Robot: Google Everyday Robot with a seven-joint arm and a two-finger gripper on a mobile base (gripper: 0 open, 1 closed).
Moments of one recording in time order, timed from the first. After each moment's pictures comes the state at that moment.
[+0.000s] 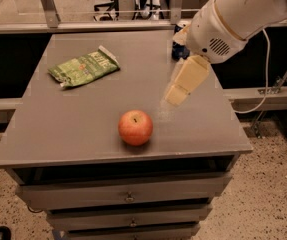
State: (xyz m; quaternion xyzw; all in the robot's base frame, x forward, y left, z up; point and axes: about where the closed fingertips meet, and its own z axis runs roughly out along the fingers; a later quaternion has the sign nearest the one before) arm 0.508 -0.061 0.969 -0.62 0.72 0.11 0.29
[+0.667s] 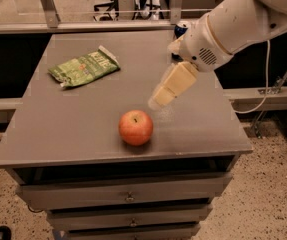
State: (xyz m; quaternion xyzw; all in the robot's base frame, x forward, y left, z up) arm 0.524 -0.045 0.945 -0.57 0.74 0.17 0.32
